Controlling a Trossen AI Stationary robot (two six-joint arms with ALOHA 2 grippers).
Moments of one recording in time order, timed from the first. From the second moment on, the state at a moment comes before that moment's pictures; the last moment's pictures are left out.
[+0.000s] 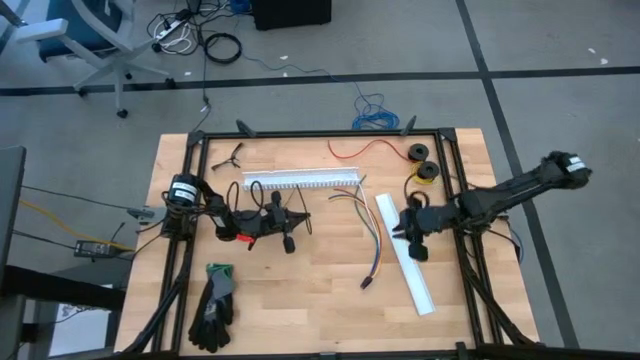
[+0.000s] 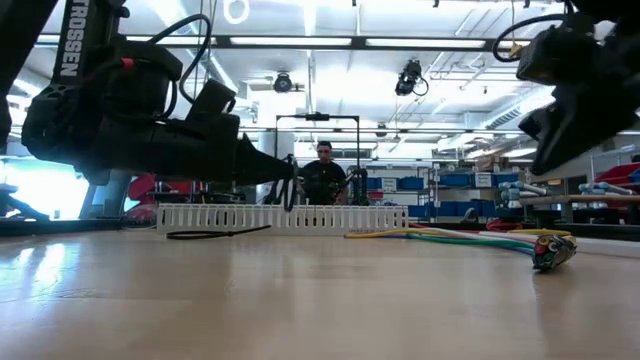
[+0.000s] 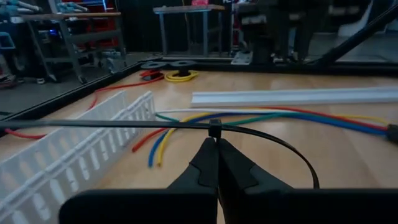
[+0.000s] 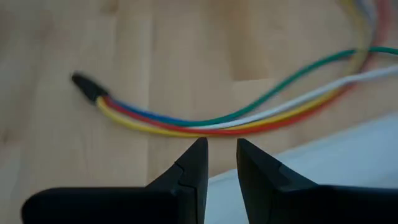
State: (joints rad) left arm -0.10 1.99 0.37 1.57 -0.39 -0.01; right arm 0.31 0.88 0.44 -0.37 0.16 0.32
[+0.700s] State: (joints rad) left arm -0.20 1.99 0.51 1.47 -0.31 -0.14; right arm 0.45 1.43 0.59 -0.13 0.04 -0.20
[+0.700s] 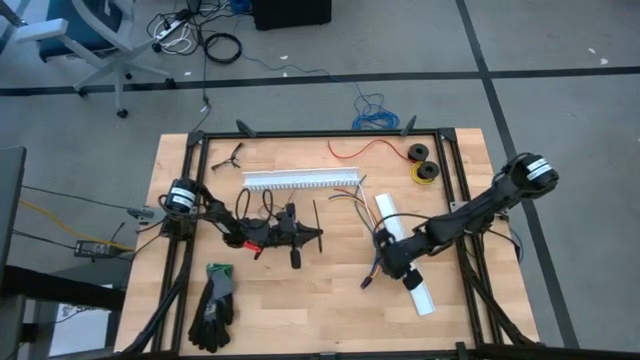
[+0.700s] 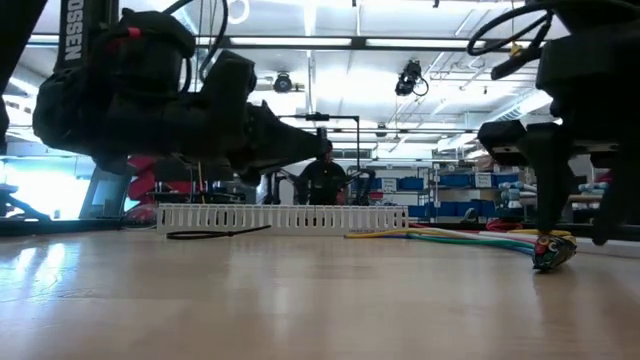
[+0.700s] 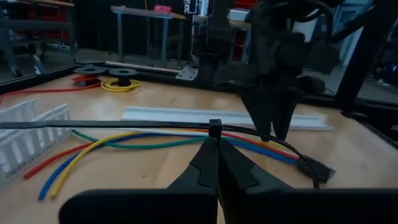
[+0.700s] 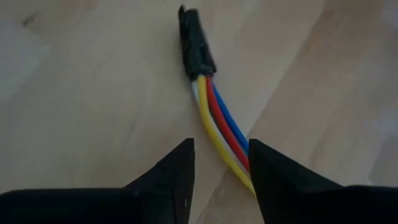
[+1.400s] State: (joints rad) left arm -0.31 1.99 0.63 1.29 -0.44 0.01; right arm 0.39 1.57 0.69 -0.09 0.36 -0.12
